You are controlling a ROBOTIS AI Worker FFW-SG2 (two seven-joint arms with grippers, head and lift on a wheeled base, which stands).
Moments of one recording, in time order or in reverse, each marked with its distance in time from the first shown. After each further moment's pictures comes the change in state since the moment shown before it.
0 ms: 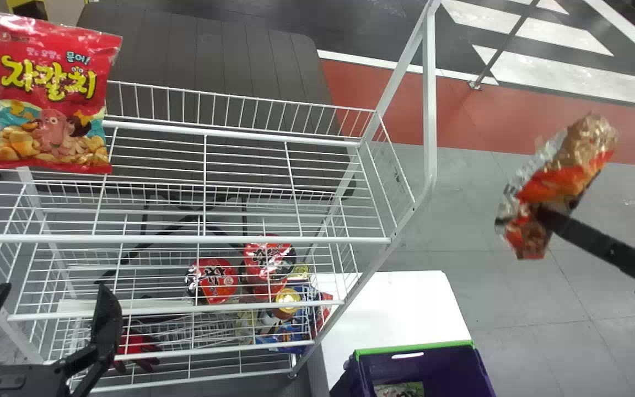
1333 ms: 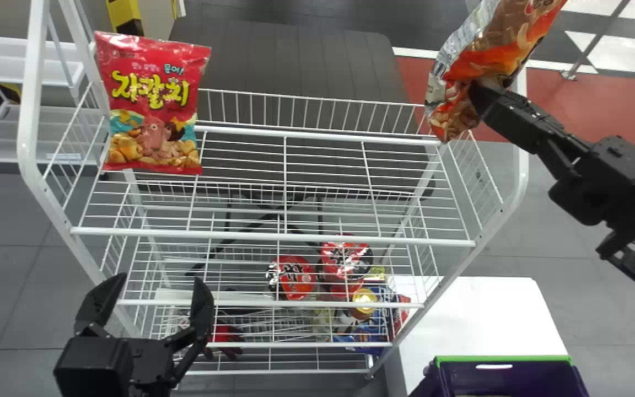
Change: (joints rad) left arm -0.061 -0.001 0.002 0.078 0.017 0.006 0.009; right arm 0.045 0.157 0.556 0.150 -0.121 -0.772 -0.249
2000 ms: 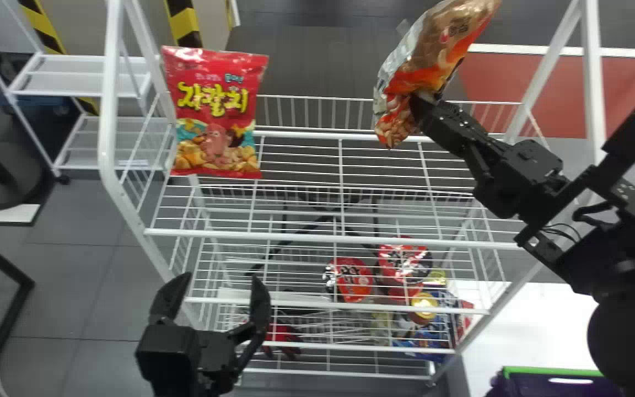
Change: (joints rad) left arm -0.030 -0.001 0.012 0.052 0.033 -0.016 -0.001; right arm -0.067 0.000 0.352 0.377 0.026 -0.336 -0.125
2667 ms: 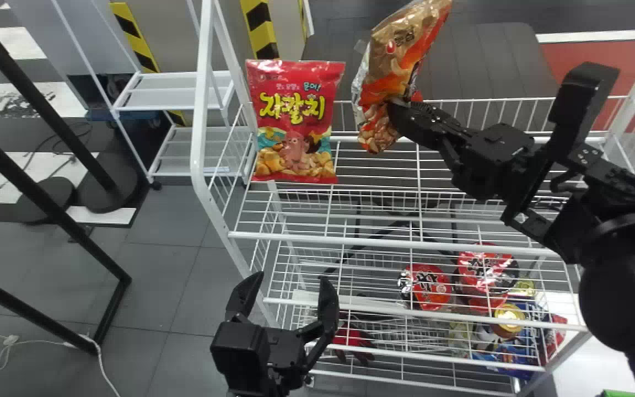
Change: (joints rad) left arm -0.002 0.009 0.024 0.027 0.034 -0.059 -0.023; right arm -0.192 0.000 0.266 0.218 0.094 -0.017 -0.102
